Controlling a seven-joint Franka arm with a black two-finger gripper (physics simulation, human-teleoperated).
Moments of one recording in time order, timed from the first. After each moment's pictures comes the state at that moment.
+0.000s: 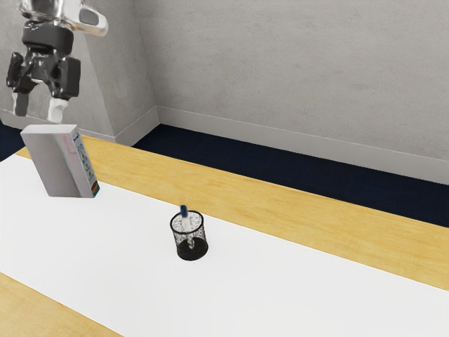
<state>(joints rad) 0.04 0.04 -0.03 -1.27 -0.06 0.72 0.01</state>
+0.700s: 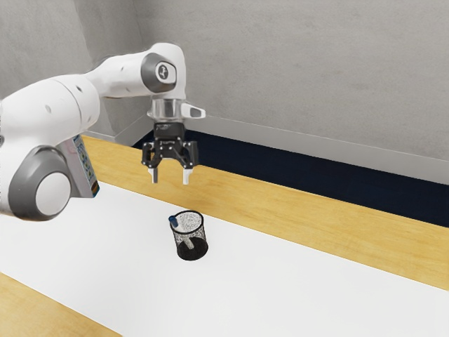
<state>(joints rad) 0.04 0.76 0.02 -1.00 -0.20 1.21 -0.12</state>
